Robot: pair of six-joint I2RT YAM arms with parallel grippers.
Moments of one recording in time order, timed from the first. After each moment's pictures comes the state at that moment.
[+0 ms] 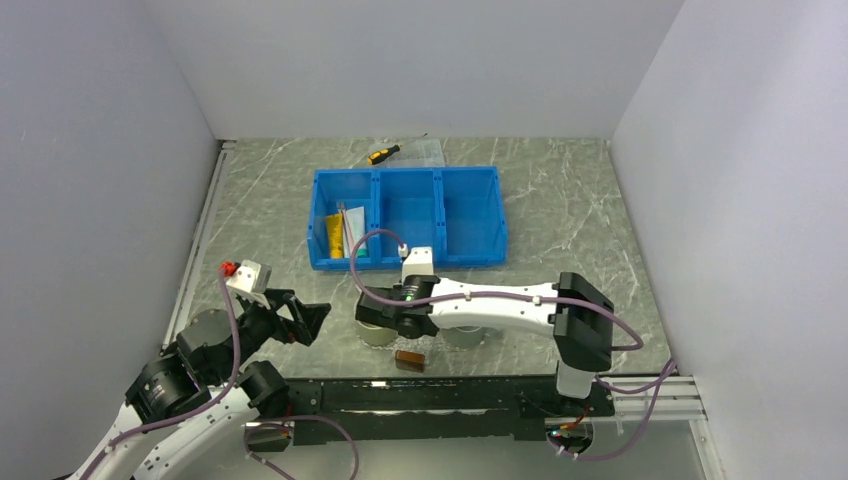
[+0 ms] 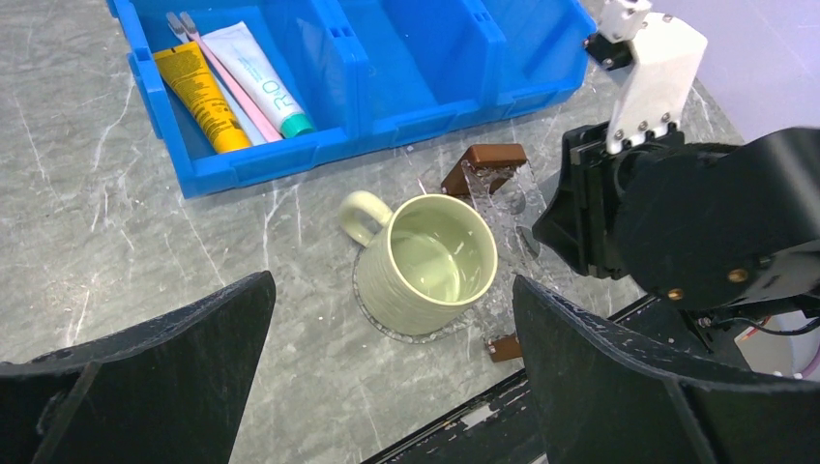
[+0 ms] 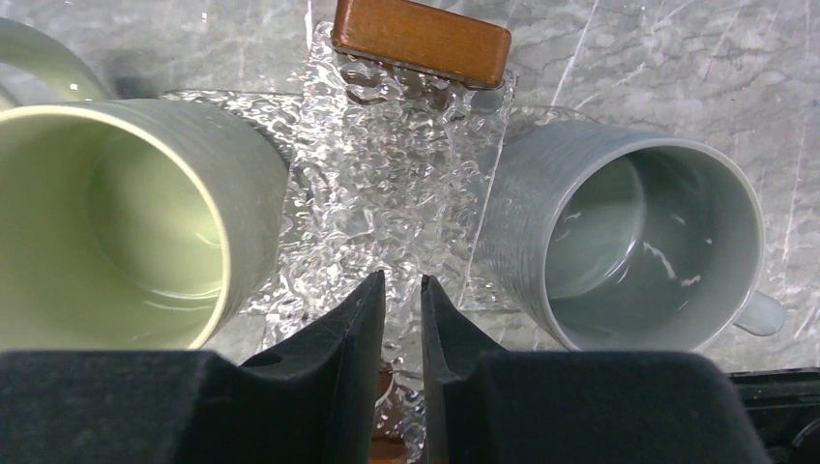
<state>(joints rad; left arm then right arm) -0.81 0.16 0.70 -0.79 -0.26 -0.42 1.31 1.79 1.39 -1.08 0.65 1.24</state>
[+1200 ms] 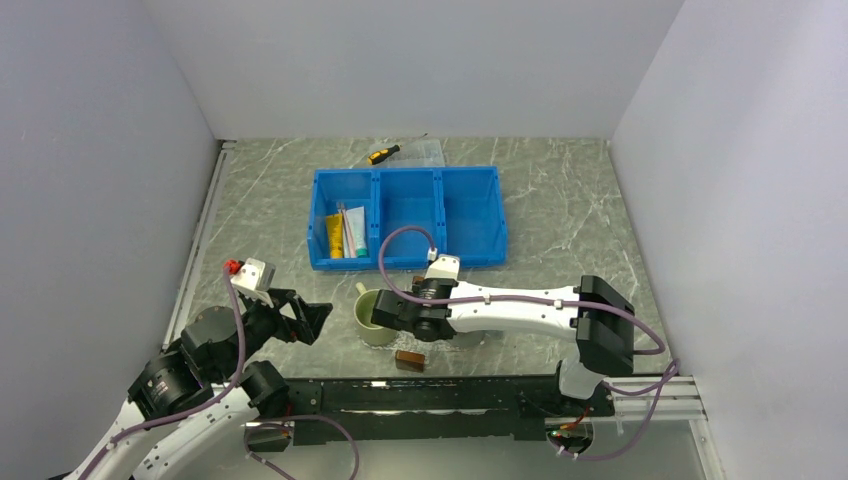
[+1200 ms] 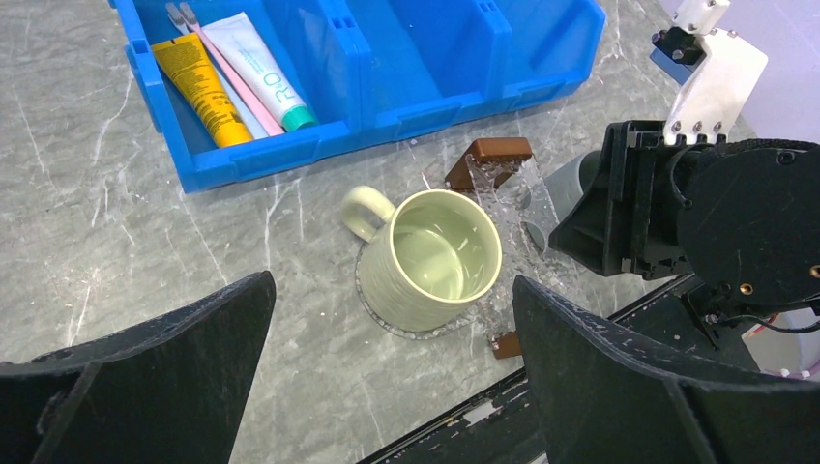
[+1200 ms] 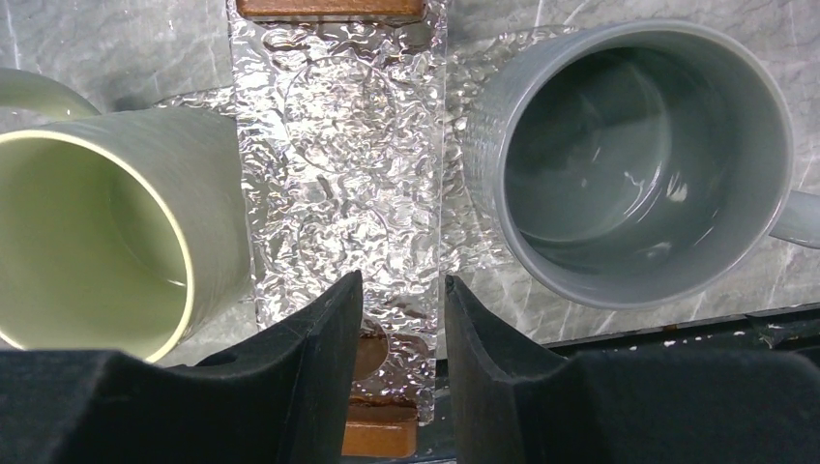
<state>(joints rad) -0.81 0.19 0.70 -0.79 -0.26 -0.42 1.31 1.66 1.27 -1.06 0.58 1.50</state>
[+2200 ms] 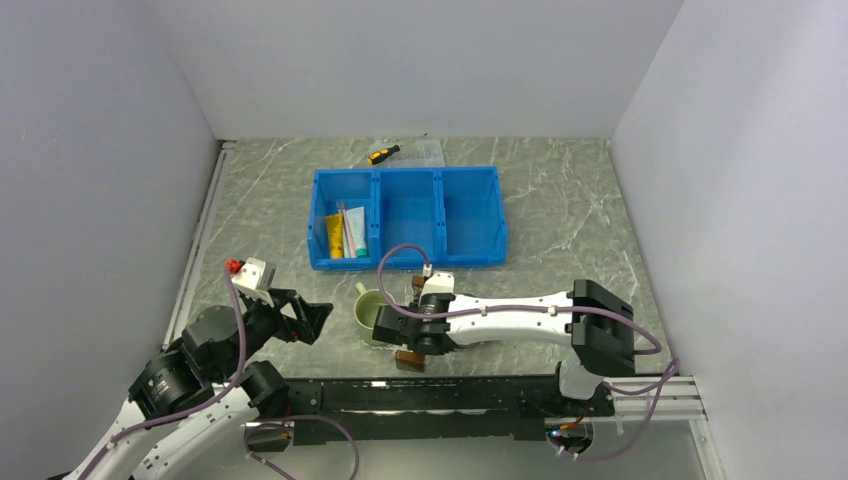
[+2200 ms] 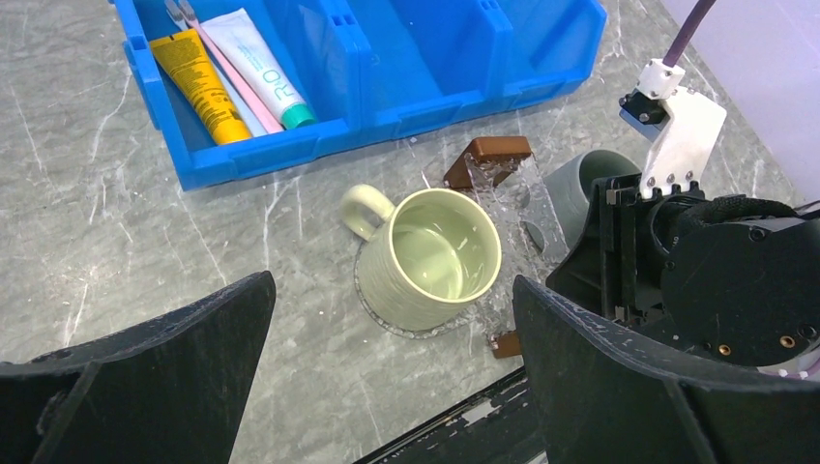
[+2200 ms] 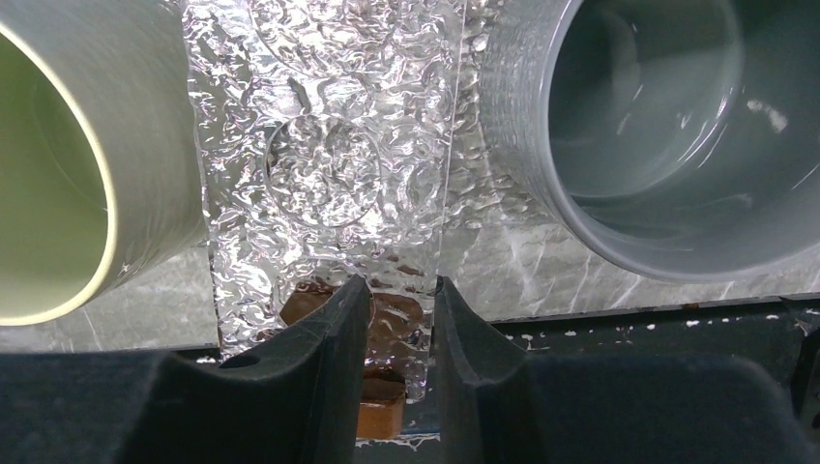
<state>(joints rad) -0.81 0.19 0.70 -0.79 -0.26 -0.43 1.36 1.66 1.18 -0.97 0.49 1.49</state>
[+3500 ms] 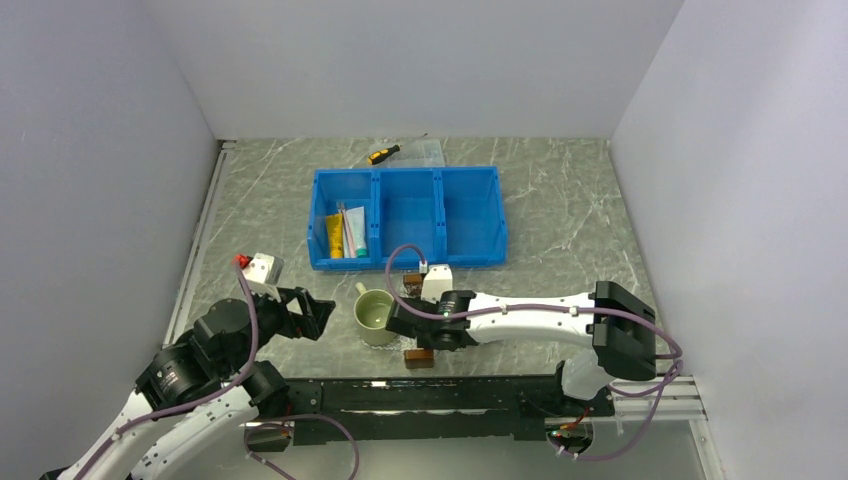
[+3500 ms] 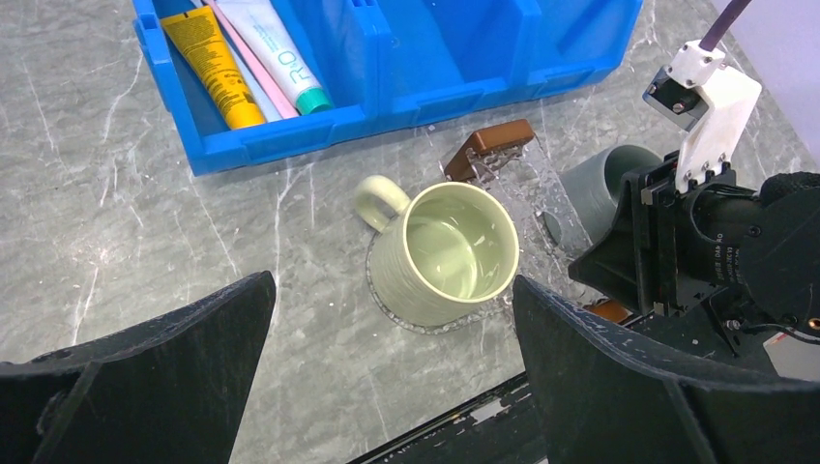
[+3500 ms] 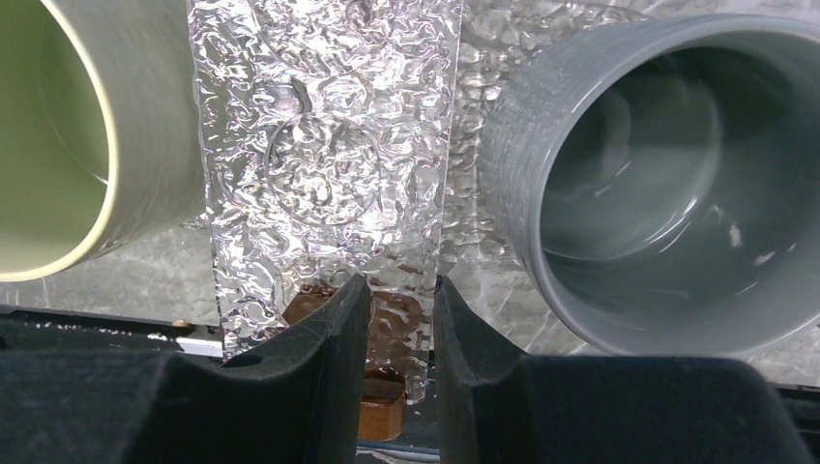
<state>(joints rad) -0.81 0.25 0.70 -0.79 -0.29 -0.44 1.31 1.56 1.06 -0.82 0.48 1.19</state>
